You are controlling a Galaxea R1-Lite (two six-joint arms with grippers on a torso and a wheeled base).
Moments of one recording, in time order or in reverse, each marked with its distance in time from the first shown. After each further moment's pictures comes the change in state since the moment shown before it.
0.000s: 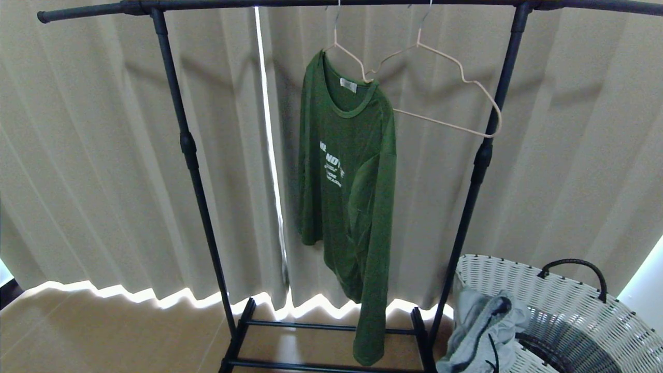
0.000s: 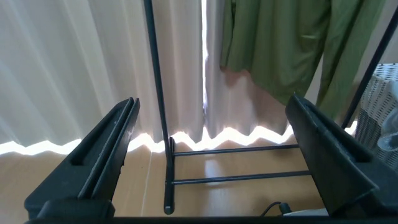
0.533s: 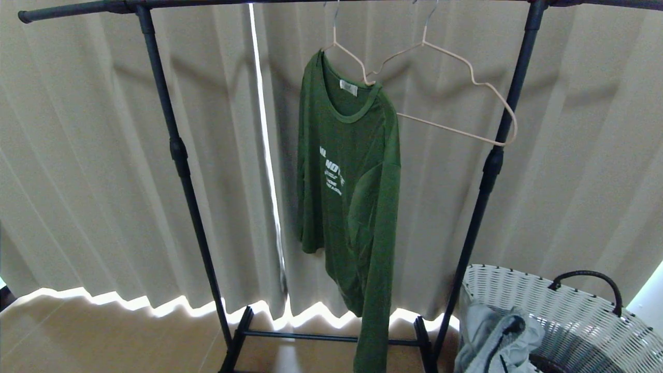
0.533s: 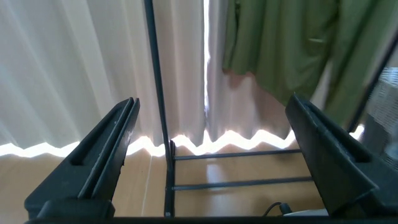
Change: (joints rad) left arm 0.001 0.000 0.000 0.000 0.001 0.001; right arm 0.000 0.000 0.000 0.001 -0.005 0.003
